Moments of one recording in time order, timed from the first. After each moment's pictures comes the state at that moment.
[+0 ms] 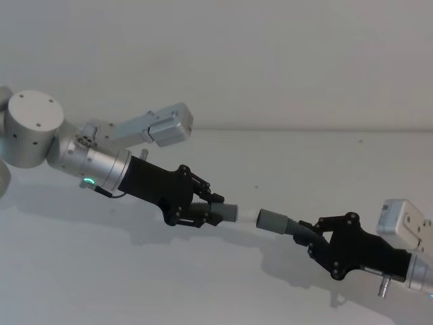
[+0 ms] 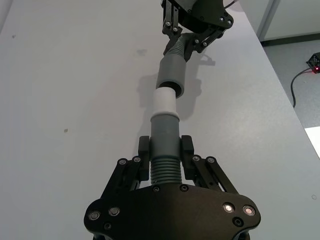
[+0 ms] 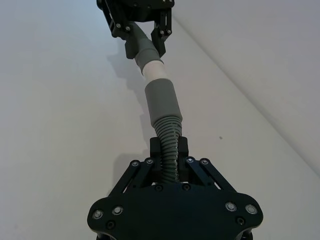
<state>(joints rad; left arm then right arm) -0.92 0.46 0.87 -1.16 -0.36 0.10 -1.24 0.15 0.74 -0.40 -1.61 0.27 -0.20 0.70</state>
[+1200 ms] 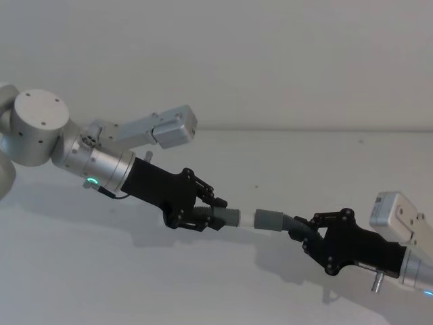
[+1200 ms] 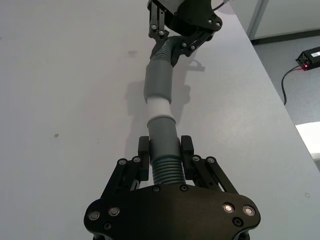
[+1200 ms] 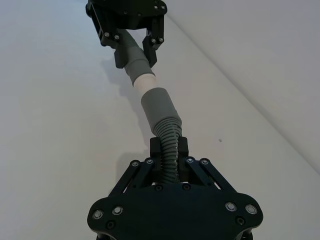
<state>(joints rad) -0.94 0.45 0.91 -1.13 -0.38 0.08 -1.27 0.17 0.73 -0.41 -1.62 0.28 -0.16 0.68</state>
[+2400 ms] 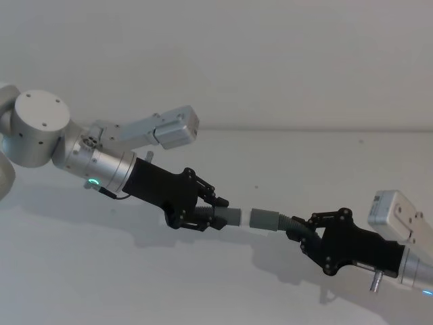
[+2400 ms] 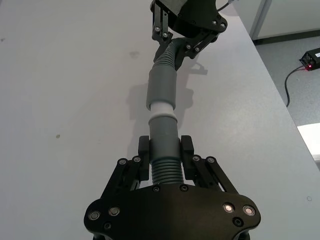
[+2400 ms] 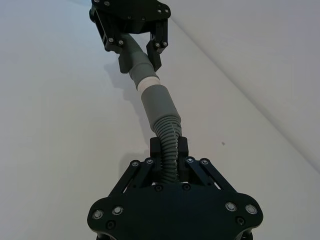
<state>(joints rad) -0.94 0.46 0.93 -1.15 -0.39 0.09 -1.24 0.17 0.74 -0.42 -1.63 0.29 -0.14 0.68</state>
